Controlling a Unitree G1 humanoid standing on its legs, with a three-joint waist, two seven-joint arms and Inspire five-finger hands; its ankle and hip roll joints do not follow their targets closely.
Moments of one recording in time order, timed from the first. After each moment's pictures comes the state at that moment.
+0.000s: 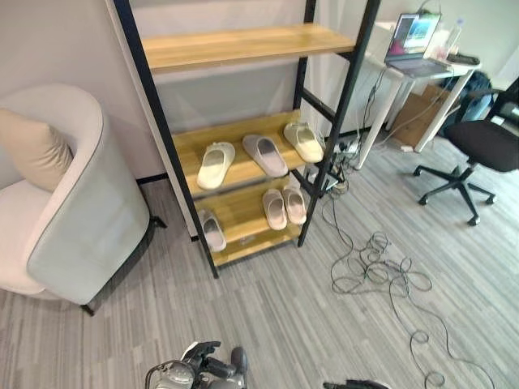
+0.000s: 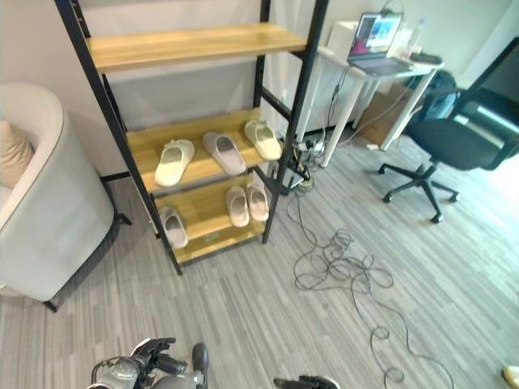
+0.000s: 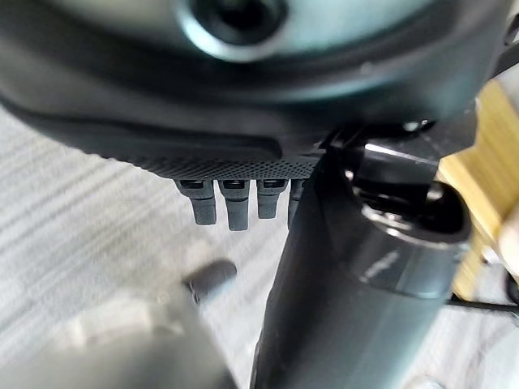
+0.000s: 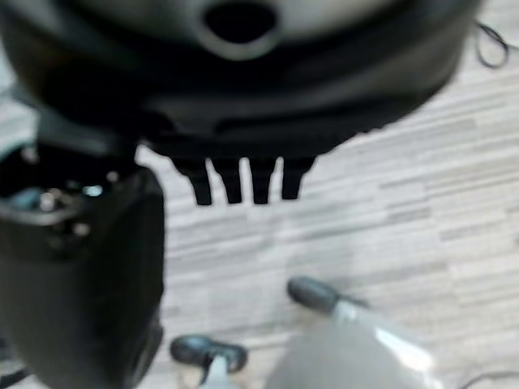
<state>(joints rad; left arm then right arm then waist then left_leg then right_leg) -0.17 0.24 -0.23 1.38 0.01 -0.08 -0.03 -0.05 -0.22 0.32 1.35 0.16 -0.03 0.13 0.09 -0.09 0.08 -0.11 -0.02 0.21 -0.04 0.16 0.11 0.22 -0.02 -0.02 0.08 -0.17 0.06</state>
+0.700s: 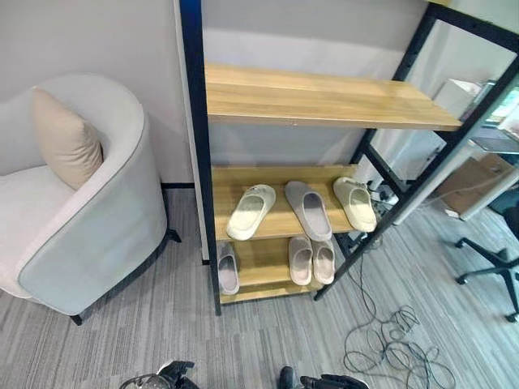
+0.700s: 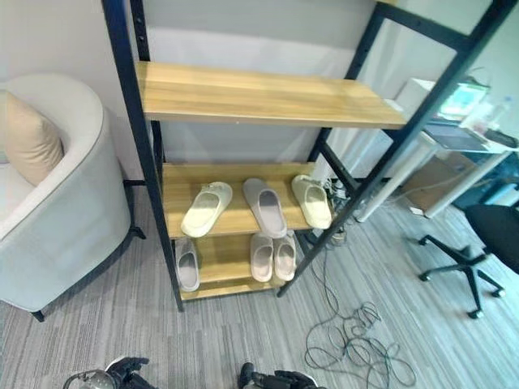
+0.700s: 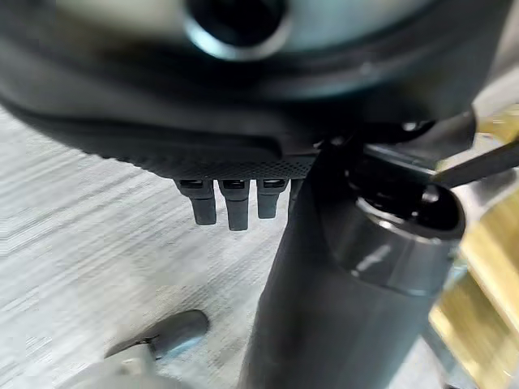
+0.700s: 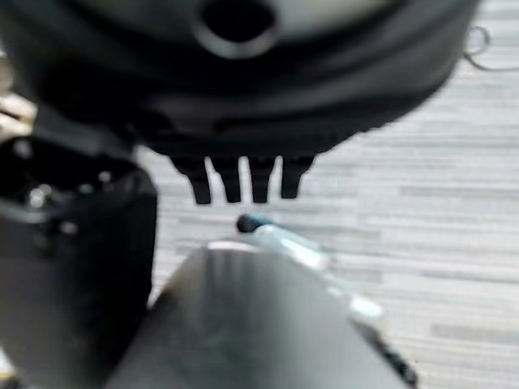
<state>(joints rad) -0.09 0.28 -0.29 1.40 0.01 -0.07 -0.01 -0.05 -0.22 0.26 1.29 0.12 -0.03 0.16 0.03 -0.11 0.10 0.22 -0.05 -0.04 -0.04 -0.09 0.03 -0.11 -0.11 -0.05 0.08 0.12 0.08</state>
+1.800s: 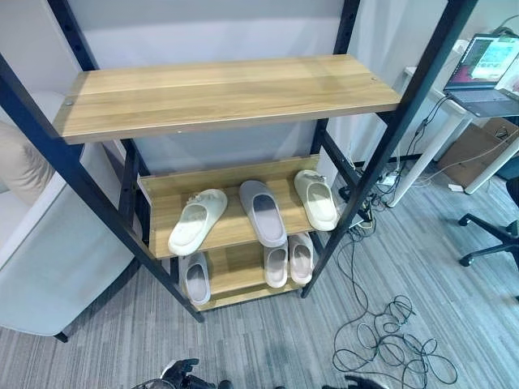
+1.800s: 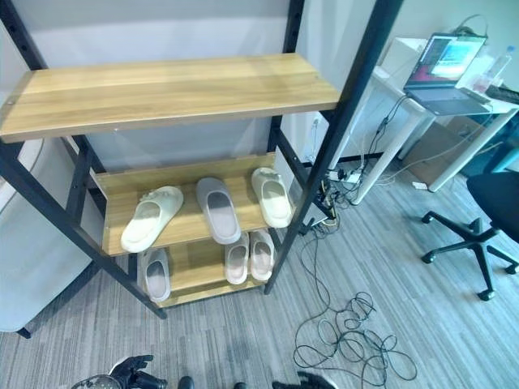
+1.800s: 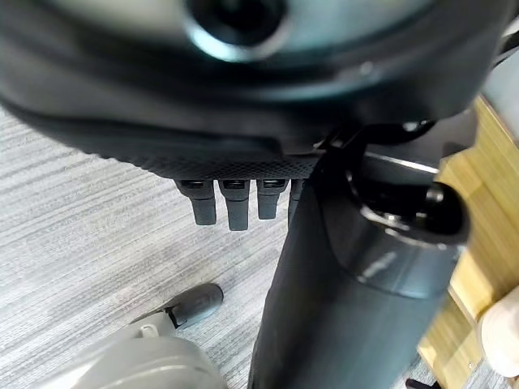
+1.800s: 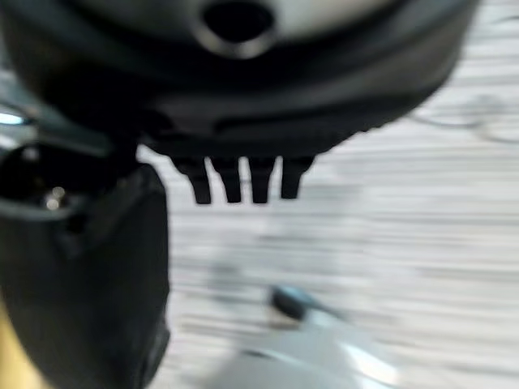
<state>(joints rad) -0.08 0.23 -0.19 1.33 0.02 -0.10 0.01 0.10 -0.35 0.27 0.93 0.09 -0.04 0.06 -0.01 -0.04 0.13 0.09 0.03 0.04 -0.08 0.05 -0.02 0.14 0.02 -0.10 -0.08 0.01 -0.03</state>
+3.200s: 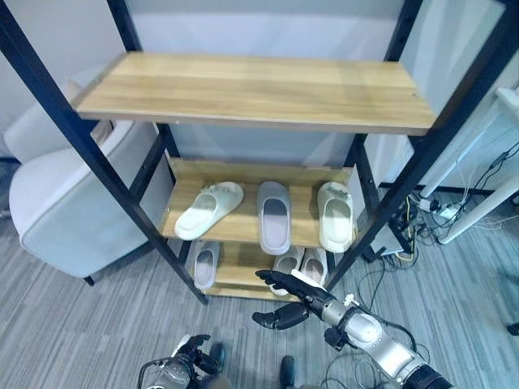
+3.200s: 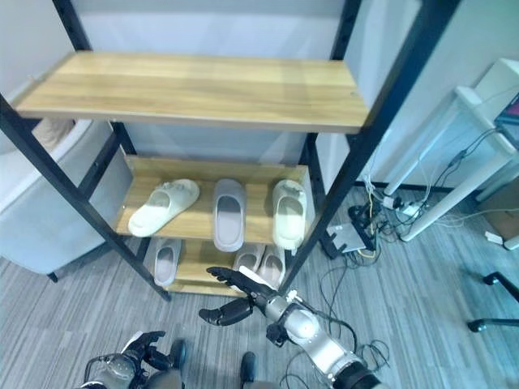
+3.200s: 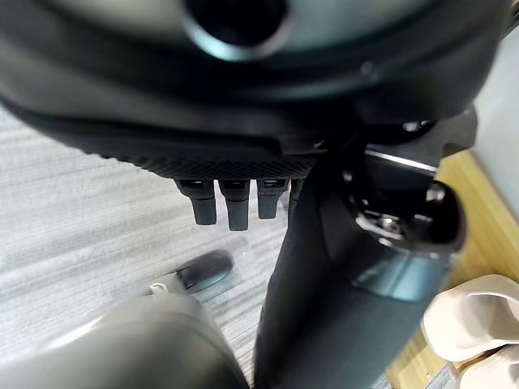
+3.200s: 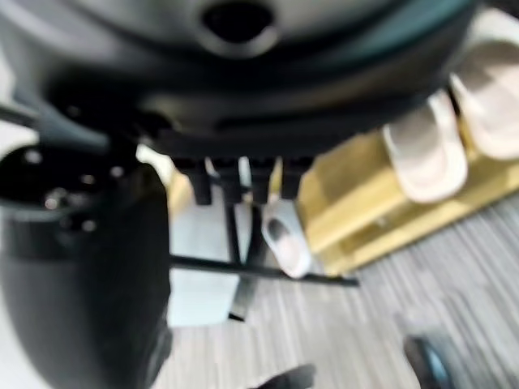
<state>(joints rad) -0.19 0.21 -0.30 1.36 0.08 -0.12 0.08 -0.09 -0.50 0.60 0.26 0.05 -0.15 0.21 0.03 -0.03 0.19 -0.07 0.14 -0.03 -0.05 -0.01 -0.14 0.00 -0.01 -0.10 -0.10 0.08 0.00</state>
